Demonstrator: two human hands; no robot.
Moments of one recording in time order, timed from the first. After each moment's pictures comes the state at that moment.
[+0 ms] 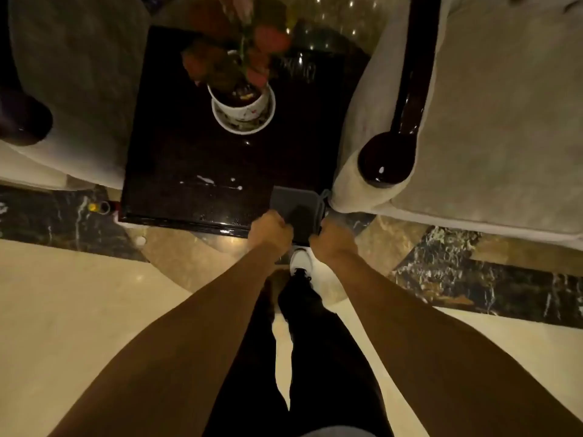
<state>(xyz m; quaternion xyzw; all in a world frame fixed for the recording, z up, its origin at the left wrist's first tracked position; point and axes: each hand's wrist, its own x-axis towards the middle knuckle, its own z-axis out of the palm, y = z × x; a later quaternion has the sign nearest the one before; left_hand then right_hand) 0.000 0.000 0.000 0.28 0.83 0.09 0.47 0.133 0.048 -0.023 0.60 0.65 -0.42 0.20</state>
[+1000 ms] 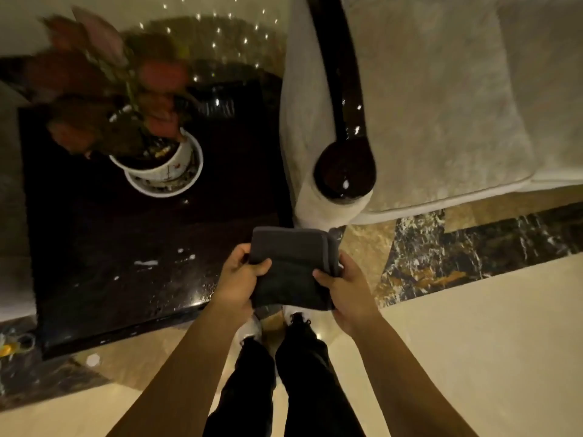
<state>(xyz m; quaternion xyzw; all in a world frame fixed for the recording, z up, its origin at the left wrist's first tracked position) -0.023 0.029 -0.055 0.04 0.64 0.36 0.68 0.158 0.024 -0.041 0.68 0.20 -0.64 -0.29</state>
